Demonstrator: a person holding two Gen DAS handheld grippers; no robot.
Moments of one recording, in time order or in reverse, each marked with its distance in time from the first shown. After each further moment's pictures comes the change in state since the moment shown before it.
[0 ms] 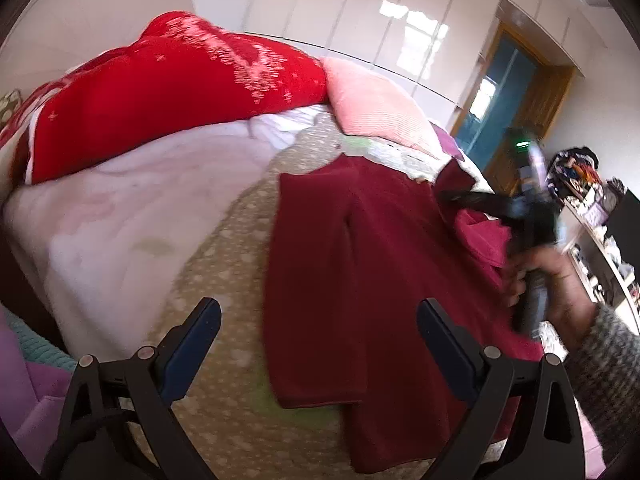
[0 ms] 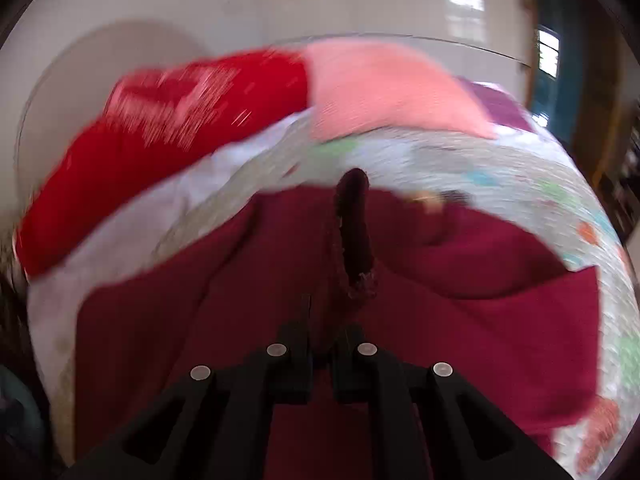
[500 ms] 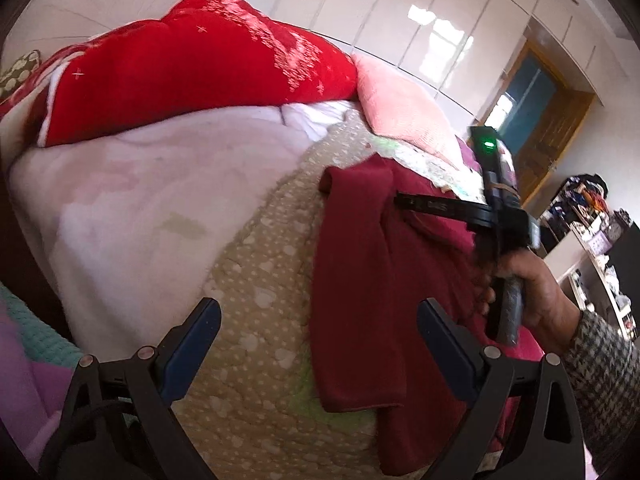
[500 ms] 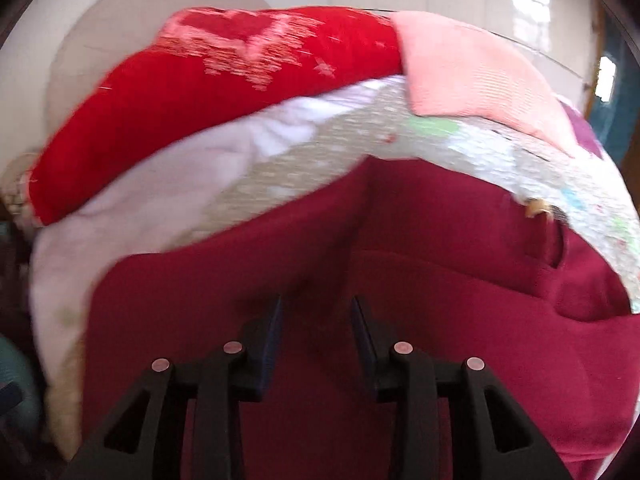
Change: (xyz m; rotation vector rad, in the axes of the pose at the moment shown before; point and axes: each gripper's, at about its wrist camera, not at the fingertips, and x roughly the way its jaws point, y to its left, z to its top) left arm 0.003 0.042 0.000 -0.110 0.014 0.016; right arm 0.036 0.068 0.008 -0.139 0.077 0.138
